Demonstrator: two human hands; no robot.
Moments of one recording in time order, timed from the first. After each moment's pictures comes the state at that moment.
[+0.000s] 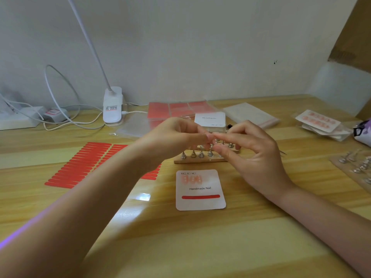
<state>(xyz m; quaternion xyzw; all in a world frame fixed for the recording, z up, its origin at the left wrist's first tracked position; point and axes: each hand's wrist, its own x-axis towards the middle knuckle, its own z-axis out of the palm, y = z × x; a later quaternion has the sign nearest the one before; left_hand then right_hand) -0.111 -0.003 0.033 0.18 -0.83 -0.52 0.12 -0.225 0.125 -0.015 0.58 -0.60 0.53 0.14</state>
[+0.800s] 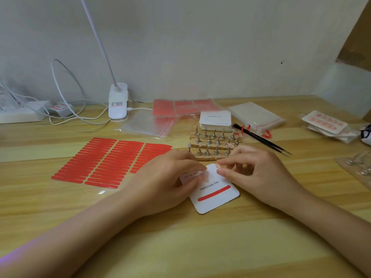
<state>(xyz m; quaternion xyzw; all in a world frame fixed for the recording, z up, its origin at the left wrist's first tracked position) -0.063 0.005 -0.014 0.05 -0.97 -0.16 0.19 -0.220 0.142 -0.019 0.57 -0.72 0.40 -0.05</state>
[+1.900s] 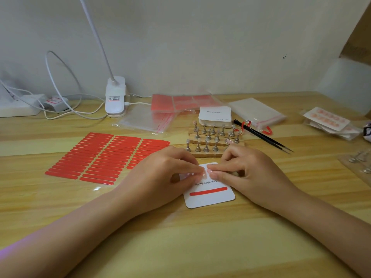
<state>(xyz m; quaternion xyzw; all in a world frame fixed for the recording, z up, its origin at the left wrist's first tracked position) -0.061 0.003 -0.021 0.07 -0.96 -0.18 0.21 -0.217 0.138 -0.026 0.61 -0.72 0.32 -0.03</state>
